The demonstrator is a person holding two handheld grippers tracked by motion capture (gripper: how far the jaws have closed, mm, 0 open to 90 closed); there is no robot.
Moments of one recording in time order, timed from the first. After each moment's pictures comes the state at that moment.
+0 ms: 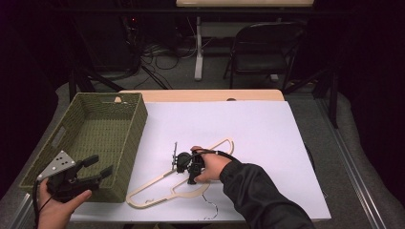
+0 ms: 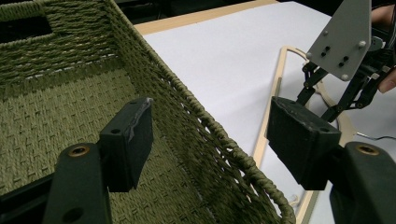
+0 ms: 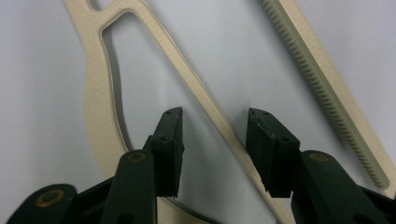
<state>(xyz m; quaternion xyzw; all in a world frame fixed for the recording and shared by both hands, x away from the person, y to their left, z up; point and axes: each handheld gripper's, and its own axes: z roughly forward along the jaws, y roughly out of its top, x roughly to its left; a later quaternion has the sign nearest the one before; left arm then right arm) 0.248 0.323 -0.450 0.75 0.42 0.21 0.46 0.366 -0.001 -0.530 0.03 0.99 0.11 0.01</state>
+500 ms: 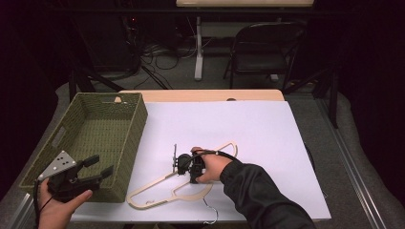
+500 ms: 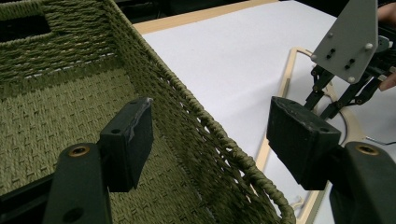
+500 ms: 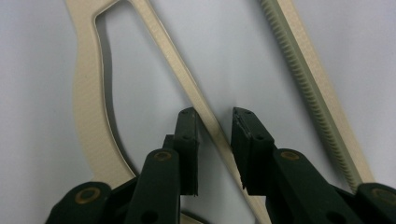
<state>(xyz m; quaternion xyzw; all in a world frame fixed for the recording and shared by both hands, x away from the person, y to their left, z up) 0.248 0.322 -0.451 0.75 0.42 0.21 0.46 0.361 -0.002 -0.528 0.01 1.00 0.09 0.01</state>
